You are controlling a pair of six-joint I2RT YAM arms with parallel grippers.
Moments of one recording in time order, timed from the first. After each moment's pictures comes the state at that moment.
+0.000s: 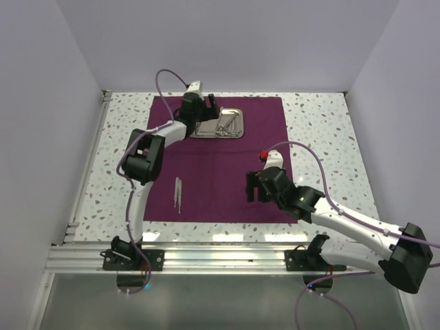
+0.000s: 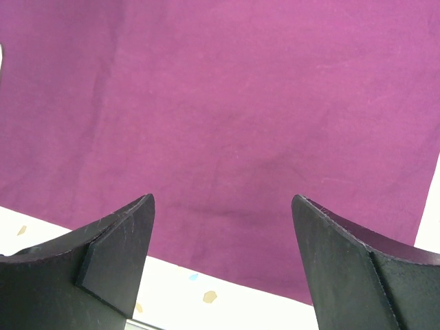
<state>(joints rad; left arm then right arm) -0.35 2.33 1.68 0.25 -0.01 -0.43 0.87 1.03 0.68 -0.39 0.39 0.54</state>
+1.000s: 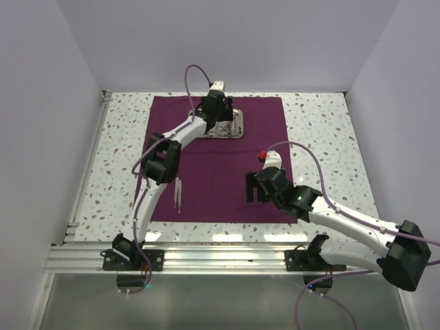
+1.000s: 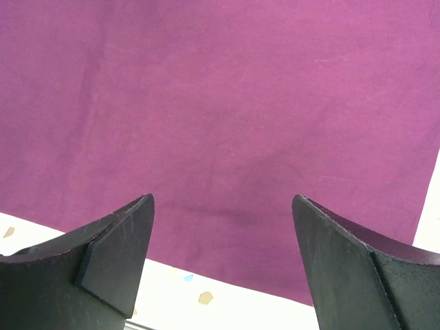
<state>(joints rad) -0.47 2.58 2.16 -0.13 -0.19 -0.32 0.87 1.06 0.68 -0.39 0.40 0.54</state>
